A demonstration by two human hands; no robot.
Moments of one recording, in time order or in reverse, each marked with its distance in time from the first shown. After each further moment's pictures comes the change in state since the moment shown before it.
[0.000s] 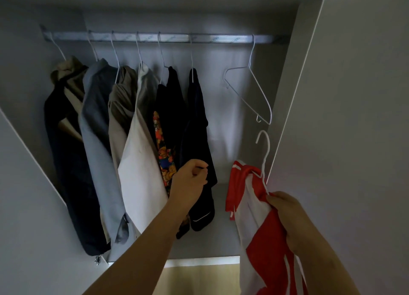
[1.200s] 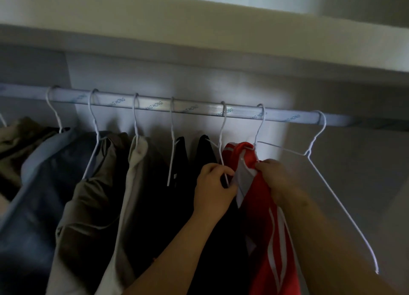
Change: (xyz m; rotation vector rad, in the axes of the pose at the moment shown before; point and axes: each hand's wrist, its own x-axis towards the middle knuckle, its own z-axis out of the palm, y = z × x) left_hand 0.371 0.029 0.001 0.246 0.074 0.357; right_hand 0.335 -0.280 0.173 -0.128 0.083 -0.322
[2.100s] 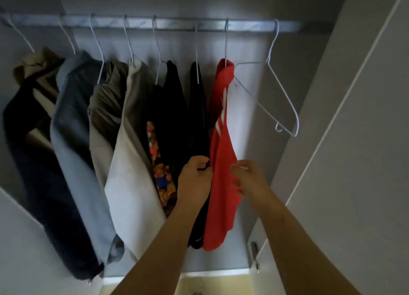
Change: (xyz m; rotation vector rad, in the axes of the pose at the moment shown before) left_hand -0.256 0.035 -0.005 -0.158 -0.017 -0.453; right_hand -0.249 0.152 -0.054 0.110 -0.160 0.174
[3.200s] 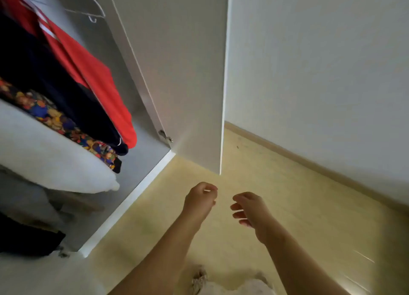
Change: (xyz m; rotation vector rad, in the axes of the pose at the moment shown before) left_hand -0.431 -0.109 -0.110 0.388 -1.108 -0.277; right_hand -0.525 0.244 0.031 0.343 0.672 0.635
